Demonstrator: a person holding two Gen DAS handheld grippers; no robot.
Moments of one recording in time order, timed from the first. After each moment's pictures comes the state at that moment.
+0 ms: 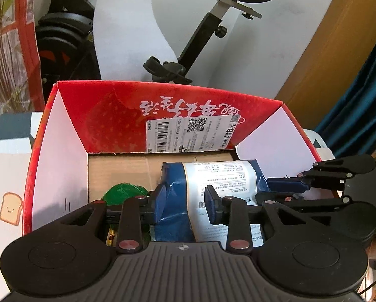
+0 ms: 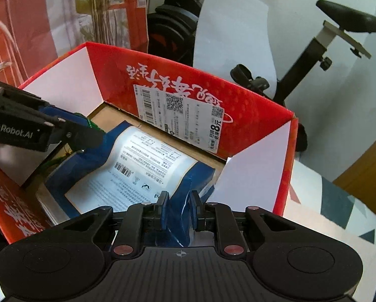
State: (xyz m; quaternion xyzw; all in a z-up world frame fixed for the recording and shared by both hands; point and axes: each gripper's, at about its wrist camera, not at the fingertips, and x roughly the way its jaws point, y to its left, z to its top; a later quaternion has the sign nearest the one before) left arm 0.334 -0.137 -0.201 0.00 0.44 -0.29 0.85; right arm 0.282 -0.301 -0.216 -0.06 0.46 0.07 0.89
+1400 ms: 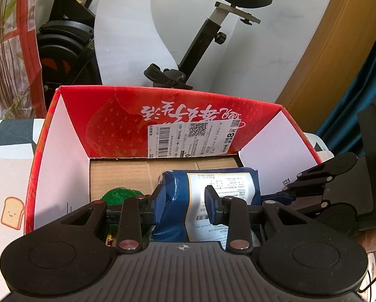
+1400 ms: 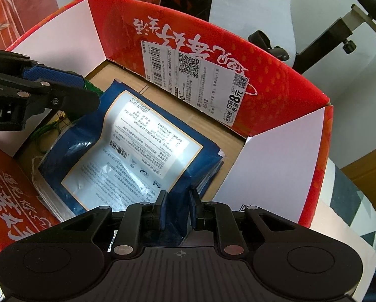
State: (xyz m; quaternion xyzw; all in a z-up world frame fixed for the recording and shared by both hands) left arm 0.331 -0.134 -0.202 0.00 0.42 -0.29 0.86; right arm 0.311 -0.283 -0.236 -0.10 0.54 0.09 0.83
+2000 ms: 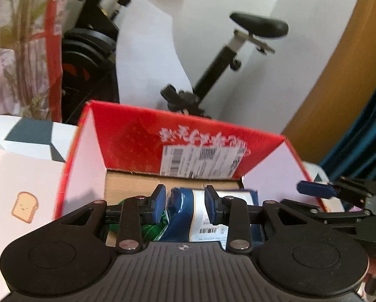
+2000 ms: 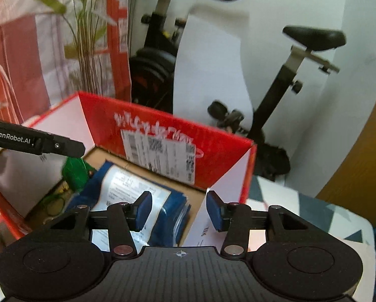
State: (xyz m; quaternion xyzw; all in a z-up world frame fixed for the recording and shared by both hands) left arm 0.318 -0.111 -0.178 -0.05 0.38 -0.25 0.89; right arm 0.246 -0.318 -0.172 -0.04 0.35 0.04 0.93
